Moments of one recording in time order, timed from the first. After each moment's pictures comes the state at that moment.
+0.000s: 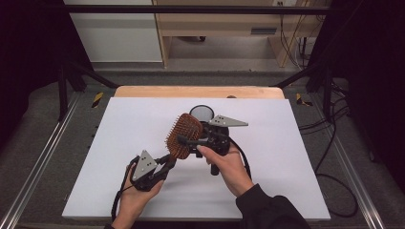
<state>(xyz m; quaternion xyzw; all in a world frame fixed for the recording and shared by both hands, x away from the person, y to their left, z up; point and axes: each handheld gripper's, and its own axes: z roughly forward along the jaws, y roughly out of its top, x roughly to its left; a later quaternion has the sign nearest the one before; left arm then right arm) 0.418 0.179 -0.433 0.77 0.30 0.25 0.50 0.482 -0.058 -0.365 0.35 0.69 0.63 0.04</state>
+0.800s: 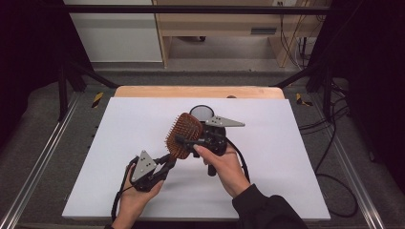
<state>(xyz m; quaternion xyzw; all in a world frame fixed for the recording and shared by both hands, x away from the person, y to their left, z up) 0.416 0.180 -0.431 0.77 0.30 0.25 0.51 0.483 -0.051 -0.367 0.36 0.69 0.63 0.03</state>
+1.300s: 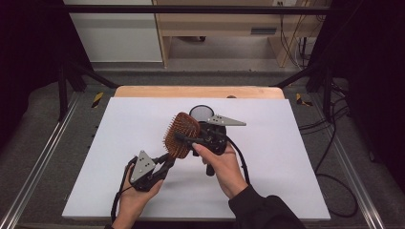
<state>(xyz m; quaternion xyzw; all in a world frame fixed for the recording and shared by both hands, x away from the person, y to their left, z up) 0.415 0.181 -0.429 0.76 0.30 0.26 0.52 0.481 -0.051 -0.362 0.36 0.67 0.65 0.01</state>
